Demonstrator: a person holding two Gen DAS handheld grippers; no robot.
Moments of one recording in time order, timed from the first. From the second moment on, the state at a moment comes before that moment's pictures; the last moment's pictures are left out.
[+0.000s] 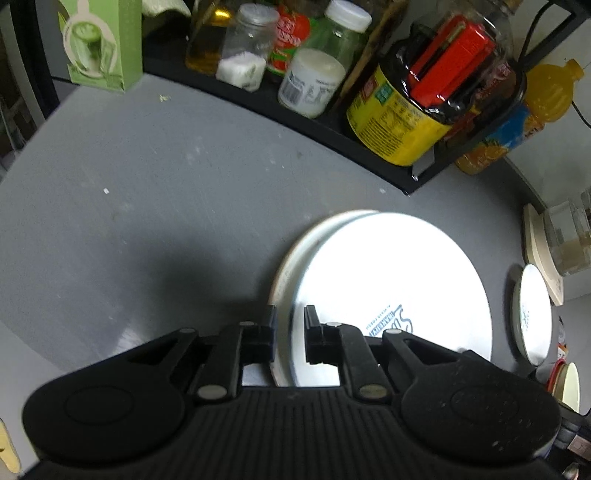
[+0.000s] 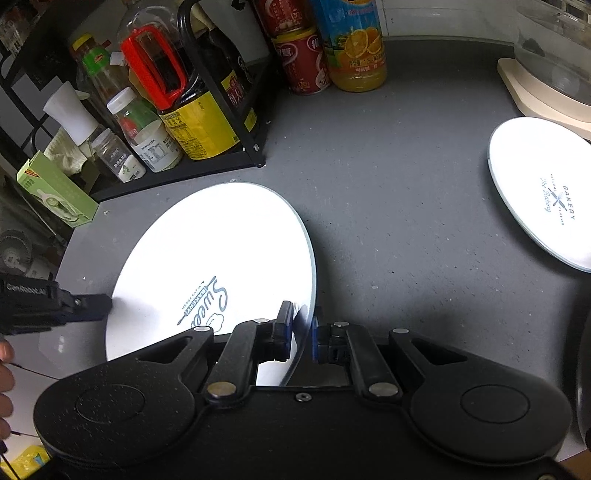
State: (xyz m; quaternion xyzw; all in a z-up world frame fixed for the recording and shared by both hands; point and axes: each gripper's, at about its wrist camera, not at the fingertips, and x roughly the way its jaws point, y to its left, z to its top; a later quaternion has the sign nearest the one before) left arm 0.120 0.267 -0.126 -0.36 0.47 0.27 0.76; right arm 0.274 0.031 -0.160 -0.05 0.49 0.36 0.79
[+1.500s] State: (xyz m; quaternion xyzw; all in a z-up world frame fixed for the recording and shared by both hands) left arm 0.251 0.166 -0.080 -0.26 0.49 0.17 0.82; right arm 0.338 -0.080 -0.086 0.01 0.44 0.28 0.85
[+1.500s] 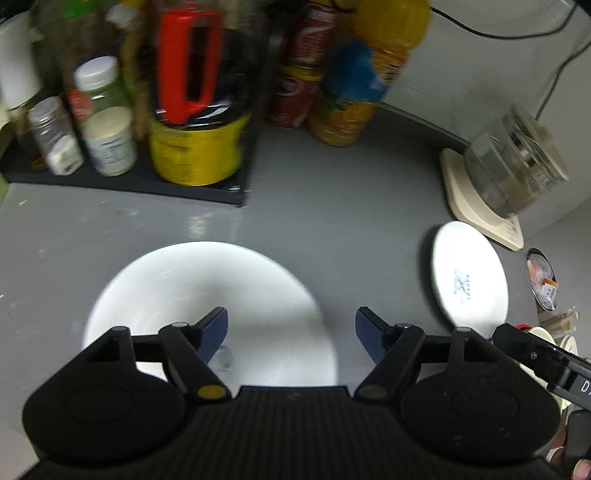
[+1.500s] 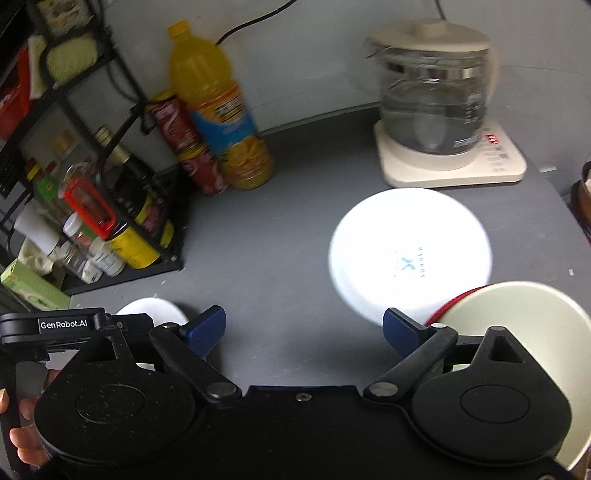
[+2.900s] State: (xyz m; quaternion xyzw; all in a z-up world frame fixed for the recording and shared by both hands) left arm 0.394 0.068 -0.162 -0.36 0.51 0.15 0.77; right arm 0.508 -0.153 -0.138 -0.04 0.54 0.25 0.80
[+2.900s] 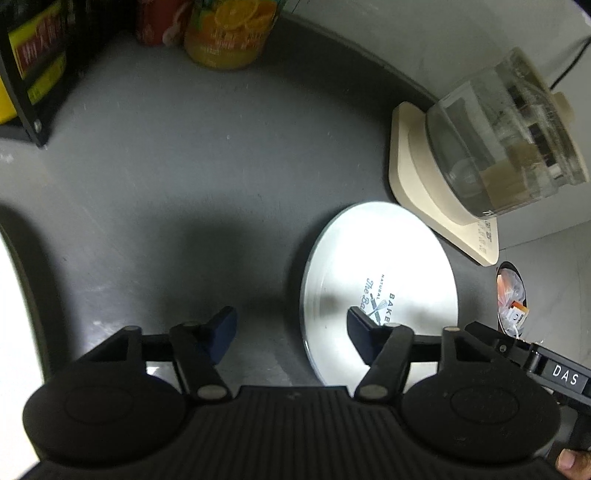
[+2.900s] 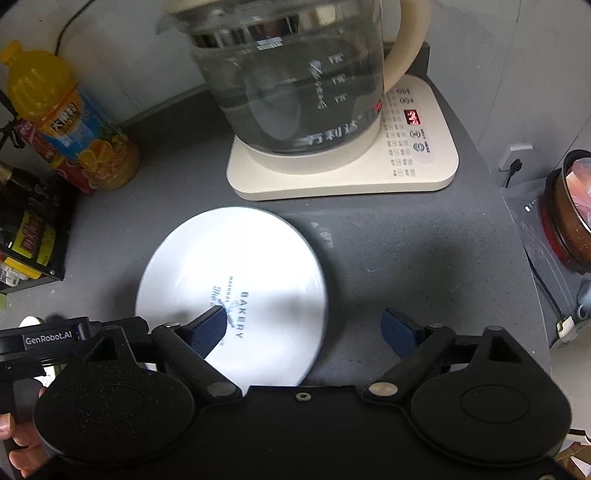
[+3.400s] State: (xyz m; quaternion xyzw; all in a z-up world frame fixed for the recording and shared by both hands) left arm 0.409 0.056 -0.181 -0.38 0.52 0.15 0.75; right arm 0.532 -0.143 -0.173 -0.04 0.59 0.26 0.76
